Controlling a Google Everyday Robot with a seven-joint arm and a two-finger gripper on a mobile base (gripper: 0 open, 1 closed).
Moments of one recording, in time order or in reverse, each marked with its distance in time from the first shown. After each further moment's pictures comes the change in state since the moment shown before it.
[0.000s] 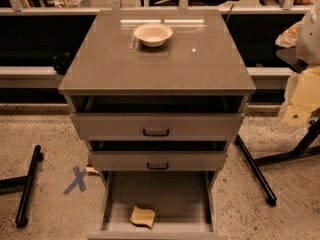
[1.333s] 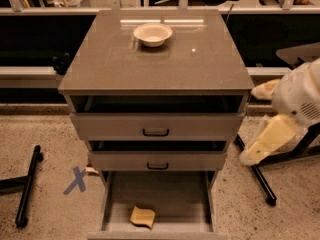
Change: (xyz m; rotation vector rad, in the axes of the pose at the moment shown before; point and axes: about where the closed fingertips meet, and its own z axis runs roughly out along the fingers) arm -0.007 0.040 0.092 -0.173 -0.318 0.192
